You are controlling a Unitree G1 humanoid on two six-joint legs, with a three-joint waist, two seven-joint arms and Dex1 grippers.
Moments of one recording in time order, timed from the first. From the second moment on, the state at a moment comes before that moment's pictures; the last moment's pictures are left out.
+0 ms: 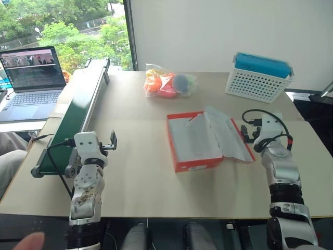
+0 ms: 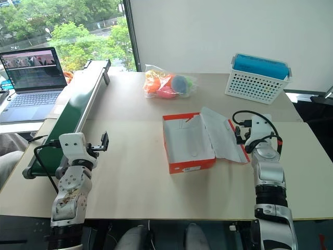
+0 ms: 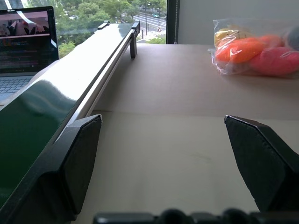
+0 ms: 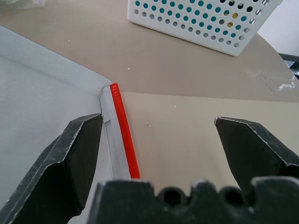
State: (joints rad) left arm -0.12 0.17 0.22 -0.18 -0.12 0.23 -0.01; right arm -0.50 -0.44 -0.25 0.35 0.08 0.36 0.12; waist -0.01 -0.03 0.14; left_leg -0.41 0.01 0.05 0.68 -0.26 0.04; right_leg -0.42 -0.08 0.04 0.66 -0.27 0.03
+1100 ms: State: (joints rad) left arm -0.03 0.50 0.53 -0.20 -0.32 0.58 -0.16; right arm -0.57 -0.39 0.19 -0.18 0.40 0.65 0.62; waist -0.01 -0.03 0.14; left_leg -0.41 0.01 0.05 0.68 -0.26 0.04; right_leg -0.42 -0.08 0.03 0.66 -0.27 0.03
